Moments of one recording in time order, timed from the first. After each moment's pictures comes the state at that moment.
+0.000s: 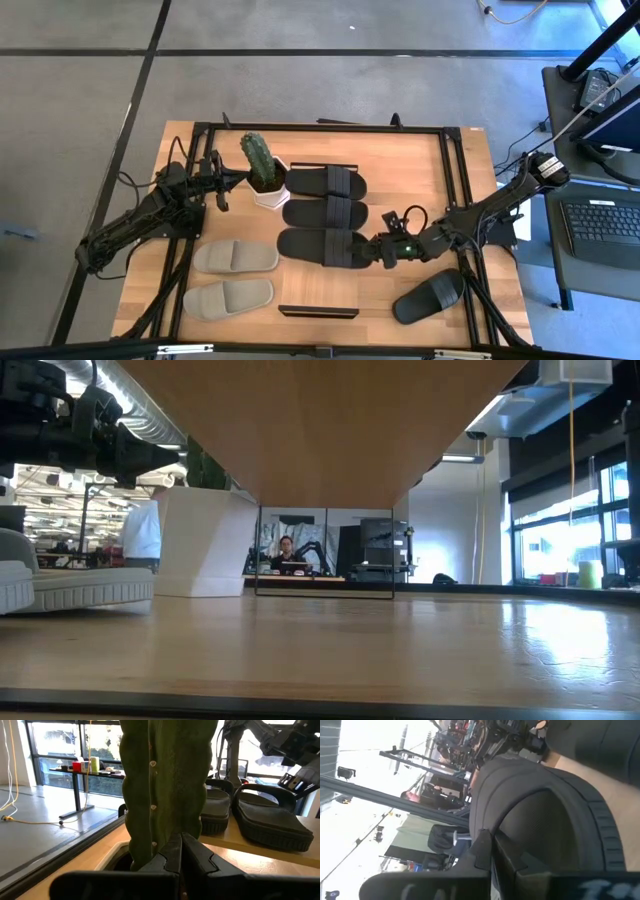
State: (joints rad) left arm 0.67 0.01 0.02 0.04 0.36 -0.11; right arm 0.54 1.32 0.75 0.48 0.51 1.30
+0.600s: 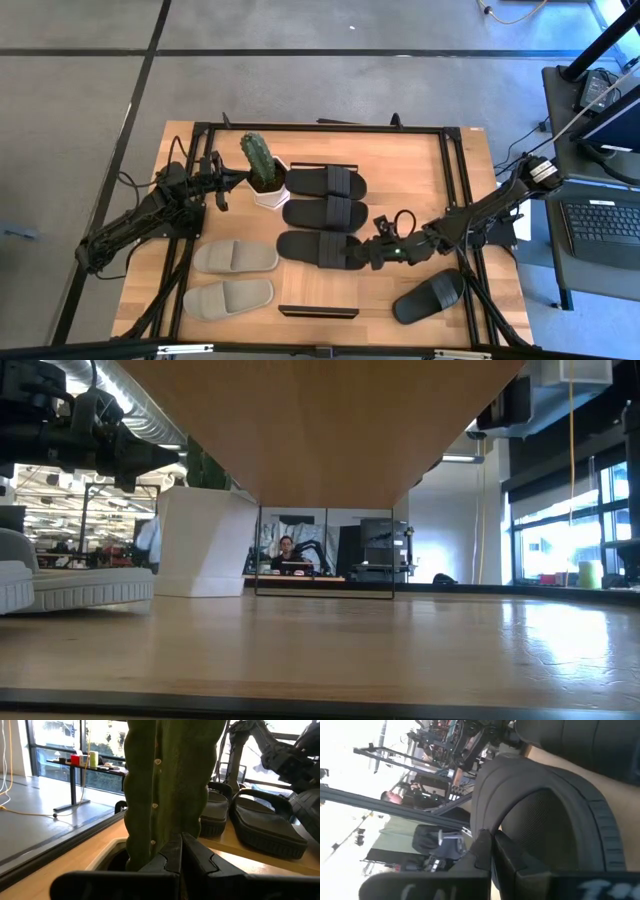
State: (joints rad) left arm 0.66 0.01 0.02 0.04 0.36 -0.18; right arm 0.52 1.41 0.75 0.48 0.49 1.33
